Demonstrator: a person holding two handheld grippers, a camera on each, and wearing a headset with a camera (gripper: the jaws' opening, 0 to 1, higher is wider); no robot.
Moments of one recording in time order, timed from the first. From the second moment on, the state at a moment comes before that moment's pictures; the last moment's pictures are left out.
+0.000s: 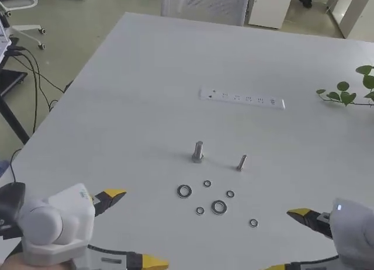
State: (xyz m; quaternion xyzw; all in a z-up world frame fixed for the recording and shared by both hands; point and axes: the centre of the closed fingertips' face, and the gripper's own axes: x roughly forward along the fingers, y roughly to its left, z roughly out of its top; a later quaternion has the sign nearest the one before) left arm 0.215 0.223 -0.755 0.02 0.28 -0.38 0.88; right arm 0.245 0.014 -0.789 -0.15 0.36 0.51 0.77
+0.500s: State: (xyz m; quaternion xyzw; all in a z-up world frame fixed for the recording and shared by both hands) left arm 0.205 0.213 -0.768 0.01 0.30 -0.40 0.87; right arm 0.281 0.017 -0.806 -0.21 0.39 0.51 0.74
